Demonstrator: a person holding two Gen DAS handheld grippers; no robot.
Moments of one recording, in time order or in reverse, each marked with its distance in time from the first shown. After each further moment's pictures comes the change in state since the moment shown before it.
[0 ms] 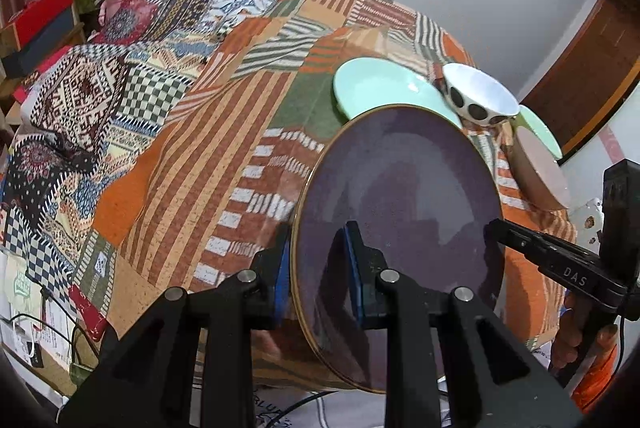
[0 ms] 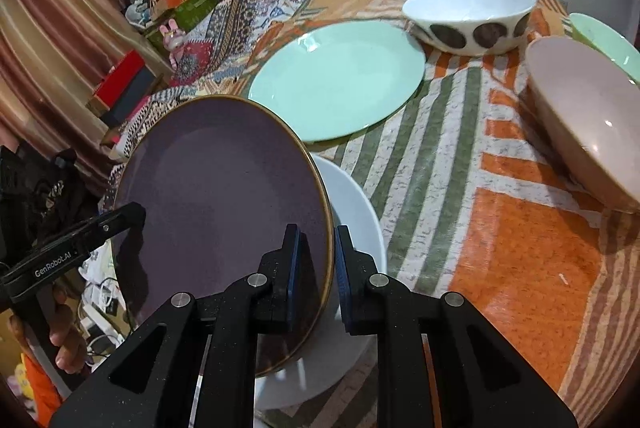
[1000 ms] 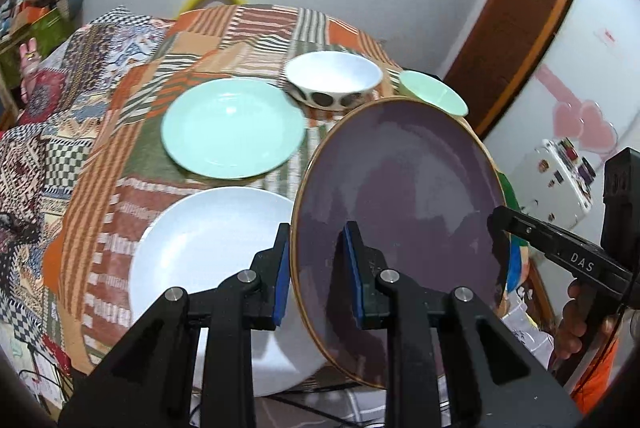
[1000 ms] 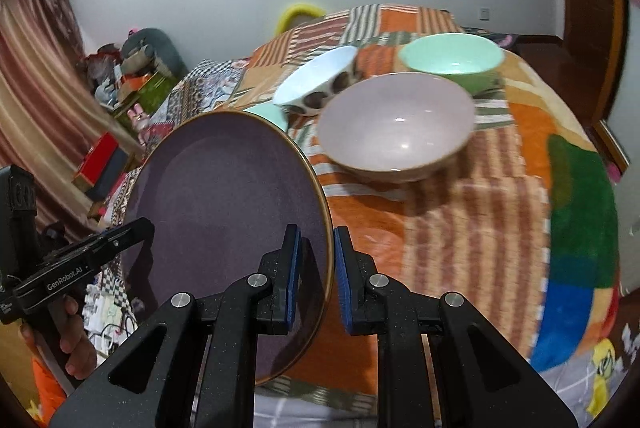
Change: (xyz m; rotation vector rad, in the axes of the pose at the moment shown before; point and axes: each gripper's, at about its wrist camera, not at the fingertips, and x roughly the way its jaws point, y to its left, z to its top) left arm -0.014 -0.152 -0.011 0.259 -0.010 -0.164; right arm -0.114 -0.080 -0.039 0.180 -0.216 -0.110
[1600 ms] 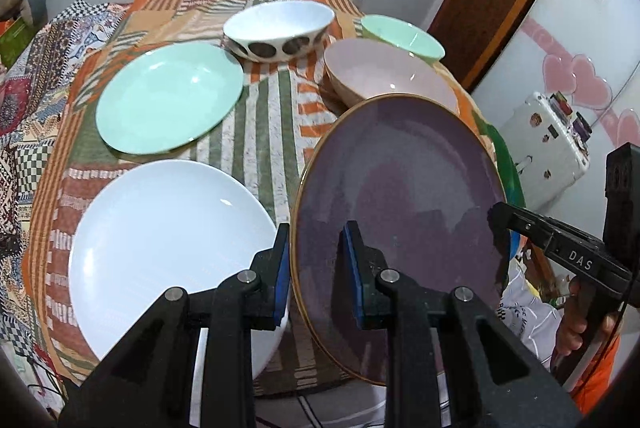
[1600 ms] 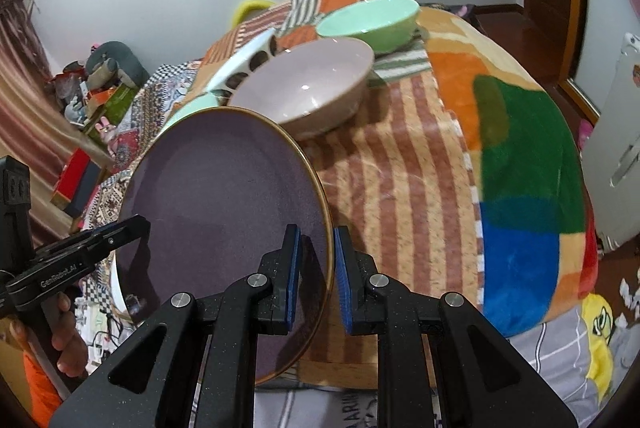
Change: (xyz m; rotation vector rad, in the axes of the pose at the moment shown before) left arm 0.056 -0.045 -0.011 0.080 0.143 -0.033; right arm -0.008 -0.059 -0.031 0.107 0.047 -0.076
